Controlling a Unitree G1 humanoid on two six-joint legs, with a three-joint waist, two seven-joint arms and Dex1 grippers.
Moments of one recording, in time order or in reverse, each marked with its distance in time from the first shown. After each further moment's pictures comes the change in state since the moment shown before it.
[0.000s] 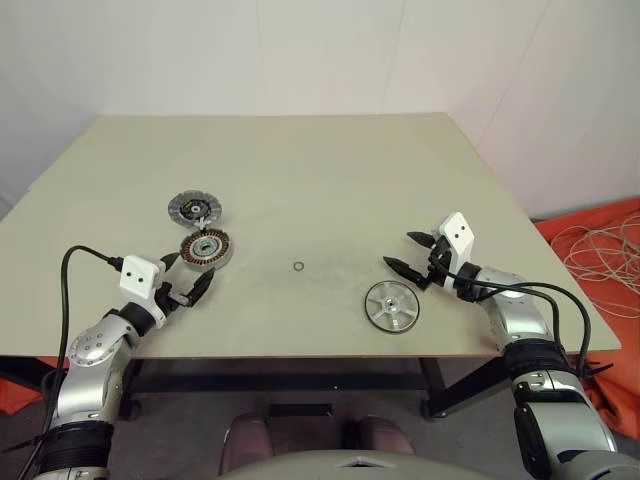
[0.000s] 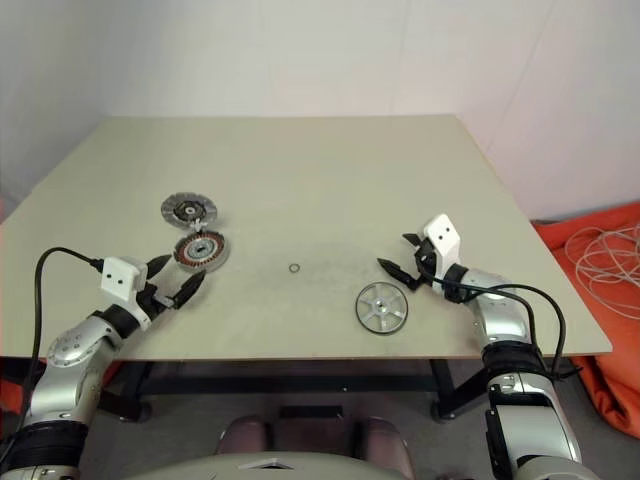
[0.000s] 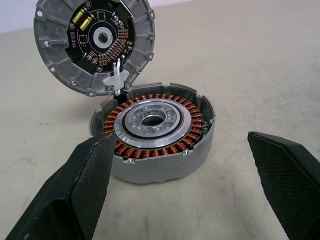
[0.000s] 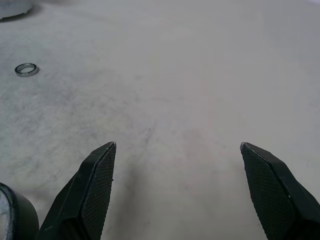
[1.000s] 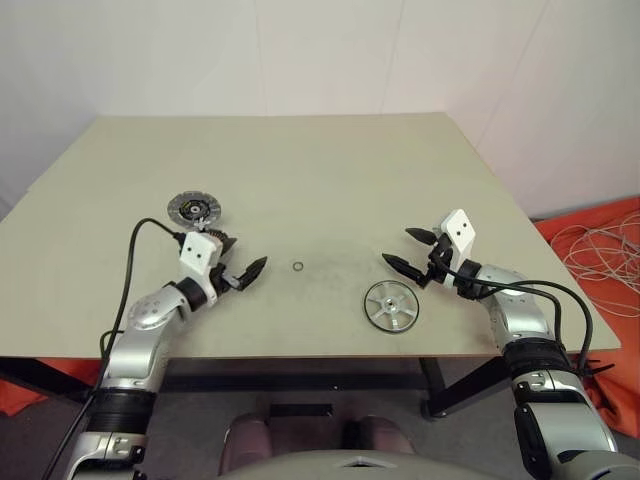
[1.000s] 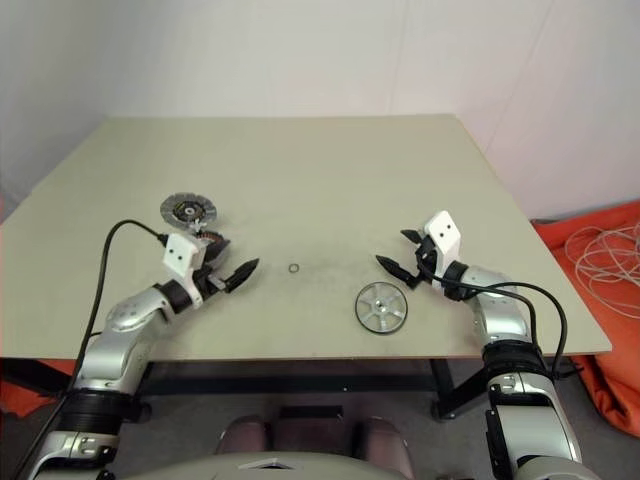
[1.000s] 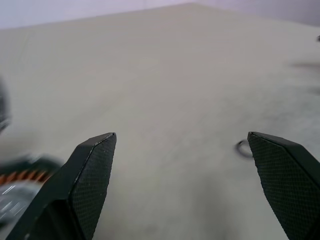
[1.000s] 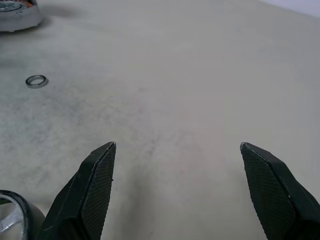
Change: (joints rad) left arm -0.208 -0.116 -0.239 -0.045 0.030 0.179 -0.013; right arm 0.002 -0.009 -0.001 -0.045 0.024 0.012 0.026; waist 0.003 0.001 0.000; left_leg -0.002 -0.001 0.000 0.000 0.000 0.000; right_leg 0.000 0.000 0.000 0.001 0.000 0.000
